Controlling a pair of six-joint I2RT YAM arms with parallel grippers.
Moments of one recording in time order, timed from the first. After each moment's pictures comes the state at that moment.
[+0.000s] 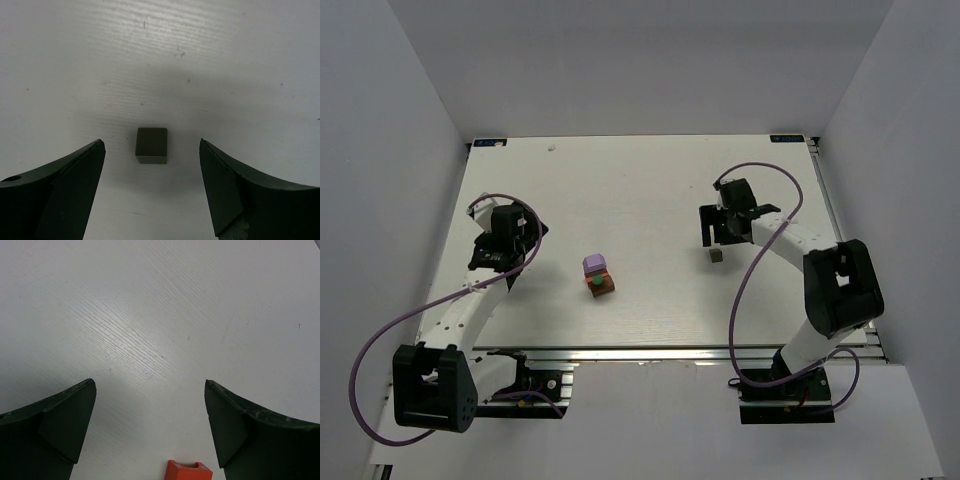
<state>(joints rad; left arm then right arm) -0.11 1.12 0.70 -0.24 -0.36 -0.75 0.38 1.61 1.04 -0.36 0.05 0.16</state>
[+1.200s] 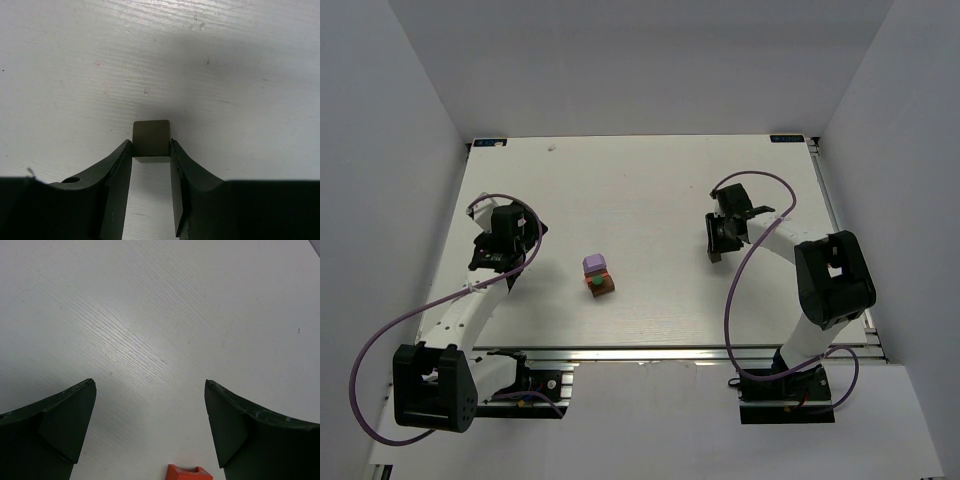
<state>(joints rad) -0.11 1.12 0.70 -0.22 -0.39 -0.75 0.37 1.72 1.04 -0.39 -0.01 0.18</state>
